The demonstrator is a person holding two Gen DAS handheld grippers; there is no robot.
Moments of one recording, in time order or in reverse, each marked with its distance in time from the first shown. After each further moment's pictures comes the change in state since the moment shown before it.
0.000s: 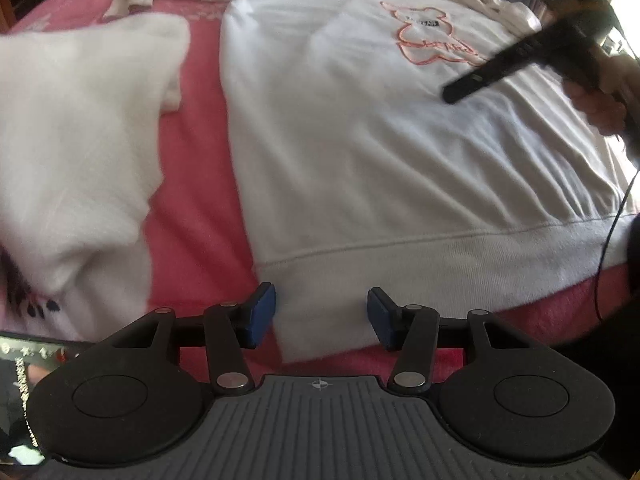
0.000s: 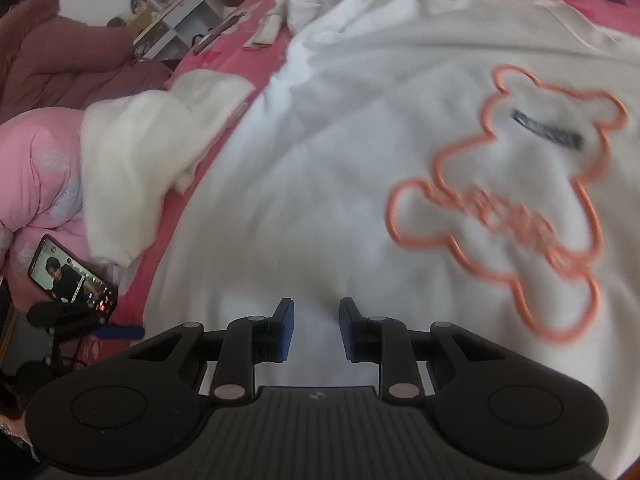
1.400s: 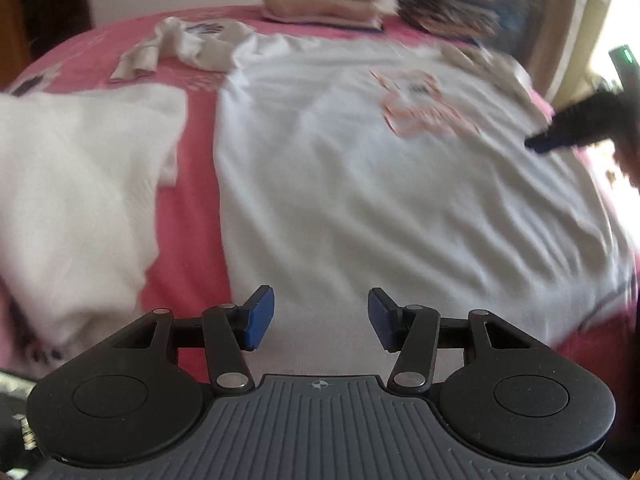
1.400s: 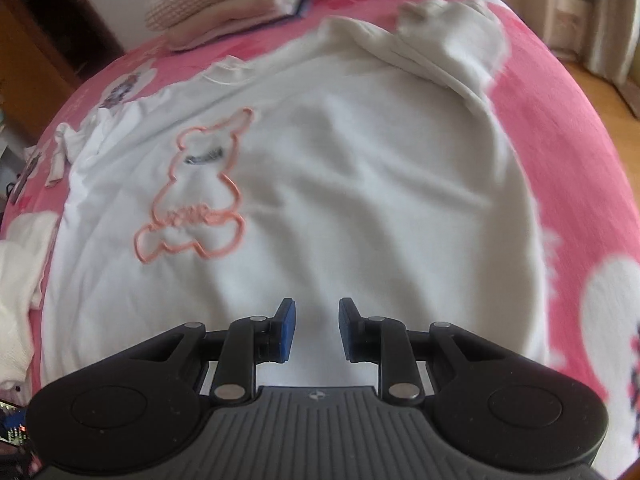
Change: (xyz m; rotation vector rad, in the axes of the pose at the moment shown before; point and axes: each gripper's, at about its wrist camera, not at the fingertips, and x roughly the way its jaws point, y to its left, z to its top) left arm 0.000 -0.021 0.028 -0.031 -0.227 0.018; right arm -0.109 -0.059 -0.071 0.433 -0.264 -0.476
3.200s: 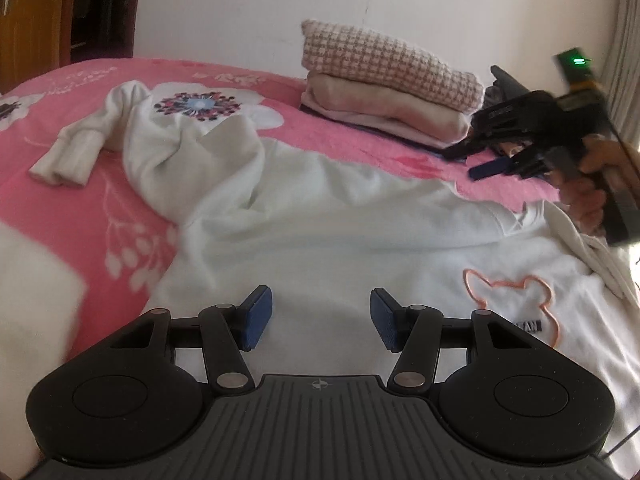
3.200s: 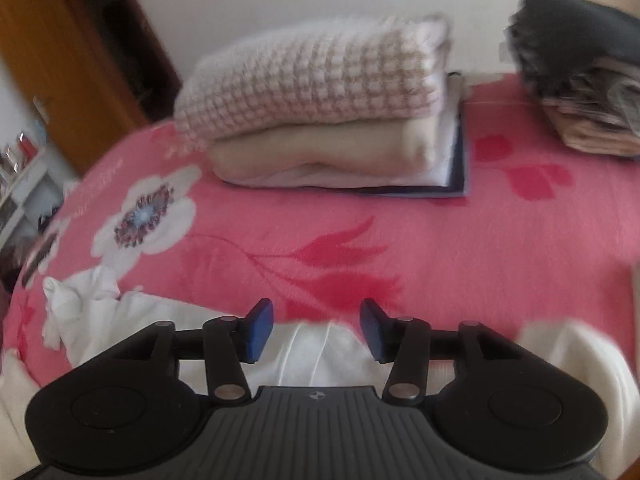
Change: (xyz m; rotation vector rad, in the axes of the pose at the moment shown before) left arm 0.168 0.022 0.173 -0.179 -0.247 0.054; right arm 0.180 0.083 0.287 -0.153 -0.083 0.181
